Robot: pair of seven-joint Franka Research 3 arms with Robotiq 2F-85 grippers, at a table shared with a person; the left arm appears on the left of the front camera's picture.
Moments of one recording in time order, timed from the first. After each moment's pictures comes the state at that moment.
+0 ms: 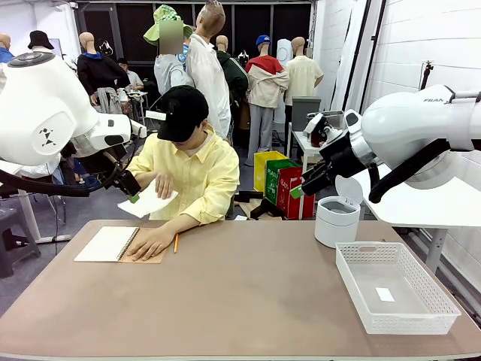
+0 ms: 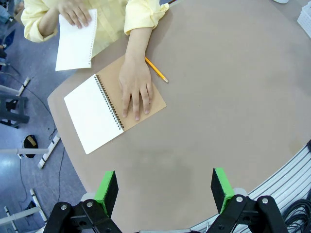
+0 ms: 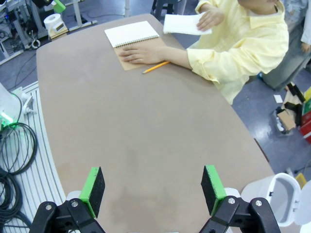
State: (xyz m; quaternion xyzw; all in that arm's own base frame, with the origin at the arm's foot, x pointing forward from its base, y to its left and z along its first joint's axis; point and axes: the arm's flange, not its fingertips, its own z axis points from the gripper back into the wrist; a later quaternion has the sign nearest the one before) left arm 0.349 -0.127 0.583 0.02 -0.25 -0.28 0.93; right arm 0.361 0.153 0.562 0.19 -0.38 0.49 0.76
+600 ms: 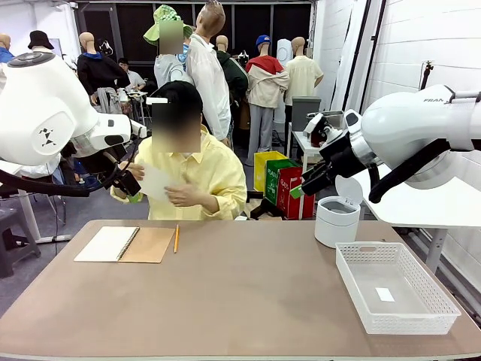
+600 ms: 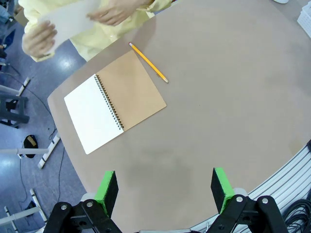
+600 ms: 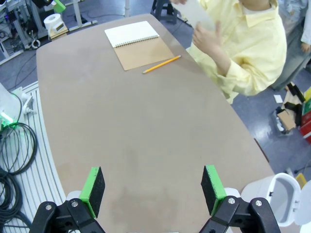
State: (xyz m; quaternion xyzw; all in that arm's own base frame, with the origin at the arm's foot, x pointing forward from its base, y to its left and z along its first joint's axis) left arm 0.349 -0.127 0.583 0.02 -0.25 -0.28 0.93; right arm 0.361 0.153 0.562 0.19 -0.38 0.49 0.76
